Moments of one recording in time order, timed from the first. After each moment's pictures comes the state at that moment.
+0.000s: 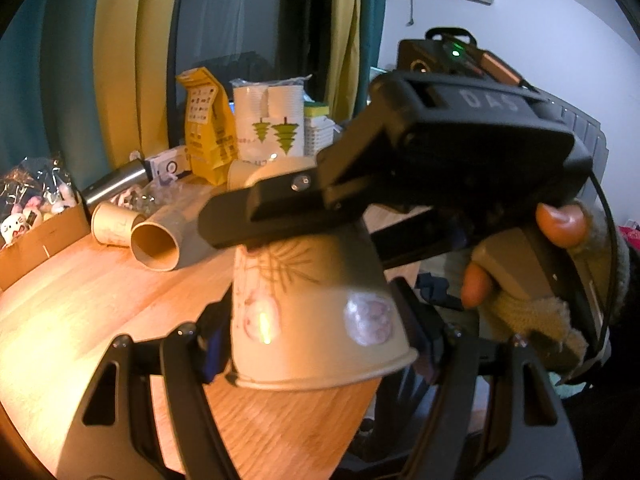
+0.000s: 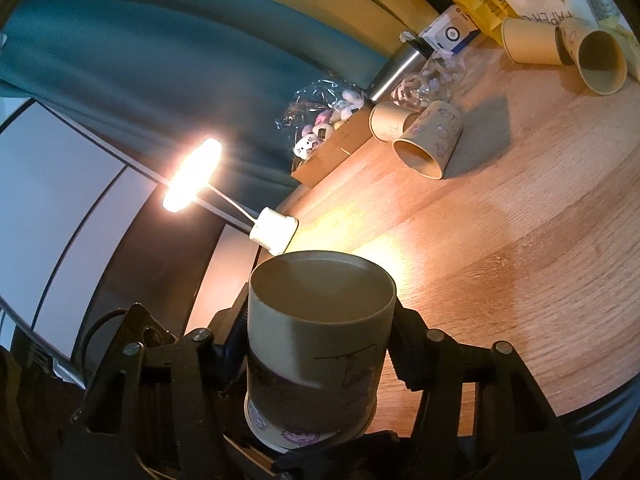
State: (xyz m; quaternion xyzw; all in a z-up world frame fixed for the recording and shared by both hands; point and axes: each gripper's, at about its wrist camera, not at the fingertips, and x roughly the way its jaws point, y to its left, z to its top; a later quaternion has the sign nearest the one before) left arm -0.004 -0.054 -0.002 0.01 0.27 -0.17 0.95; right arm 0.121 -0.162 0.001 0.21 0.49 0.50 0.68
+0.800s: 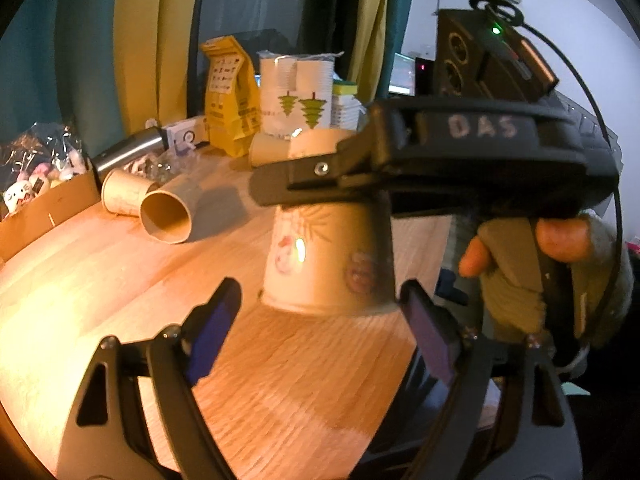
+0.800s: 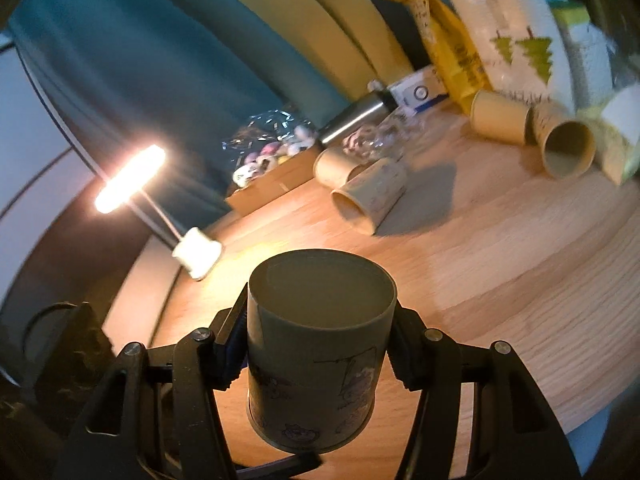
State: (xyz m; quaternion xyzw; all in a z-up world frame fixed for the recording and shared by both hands) left arm 0.009 -0.037 -0.014 -0.02 0.31 -0.14 0.94; right arm 0.134 -0.152 0.005 0.10 0.42 0.42 0.80
